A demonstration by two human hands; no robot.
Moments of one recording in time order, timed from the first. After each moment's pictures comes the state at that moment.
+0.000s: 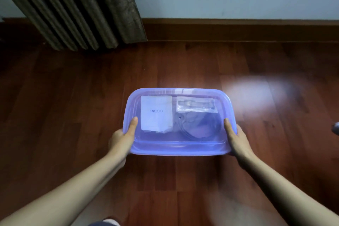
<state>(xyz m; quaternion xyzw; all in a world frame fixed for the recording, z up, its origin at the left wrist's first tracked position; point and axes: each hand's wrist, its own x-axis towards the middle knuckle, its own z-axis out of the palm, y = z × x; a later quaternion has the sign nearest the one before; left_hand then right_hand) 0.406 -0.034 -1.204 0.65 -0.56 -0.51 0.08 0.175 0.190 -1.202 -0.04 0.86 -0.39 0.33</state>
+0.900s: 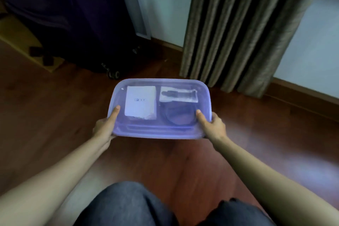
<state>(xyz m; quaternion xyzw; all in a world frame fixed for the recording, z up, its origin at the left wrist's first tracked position) 0.648 -0.246 -1.085 0.77 -0.26 -0.48 0.32 0.353 -0.164 -1.111 -0.26 0.78 -0.35 0.44</state>
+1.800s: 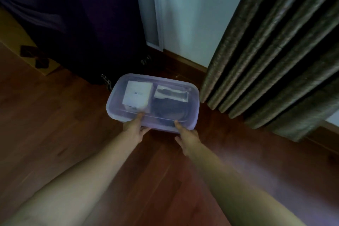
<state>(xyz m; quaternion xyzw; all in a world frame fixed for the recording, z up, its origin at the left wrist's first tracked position) 0.580 -0.370 -1.172 0.65 -0.07 -0.64 0.41 0.427 -0.312 -1.173 -0.04 0.66 -0.44 0.61</state>
